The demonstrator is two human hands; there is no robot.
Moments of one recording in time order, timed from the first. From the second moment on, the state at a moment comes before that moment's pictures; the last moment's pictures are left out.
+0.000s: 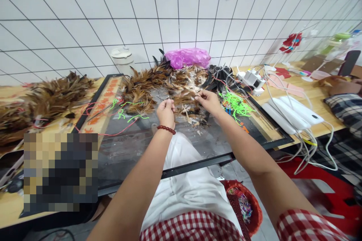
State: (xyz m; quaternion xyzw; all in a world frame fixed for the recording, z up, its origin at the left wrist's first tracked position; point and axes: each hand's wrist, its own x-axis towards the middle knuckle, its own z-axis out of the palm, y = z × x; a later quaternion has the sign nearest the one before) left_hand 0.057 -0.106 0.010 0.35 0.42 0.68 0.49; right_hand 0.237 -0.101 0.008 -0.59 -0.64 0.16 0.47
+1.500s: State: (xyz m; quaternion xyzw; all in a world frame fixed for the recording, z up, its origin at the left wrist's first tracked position) left_hand 0.063 -0.121 0.020 0.55 0.41 0.61 0.41; right_hand 0.213 -0.125 0.032 -0.39 -0.57 0.44 0.58
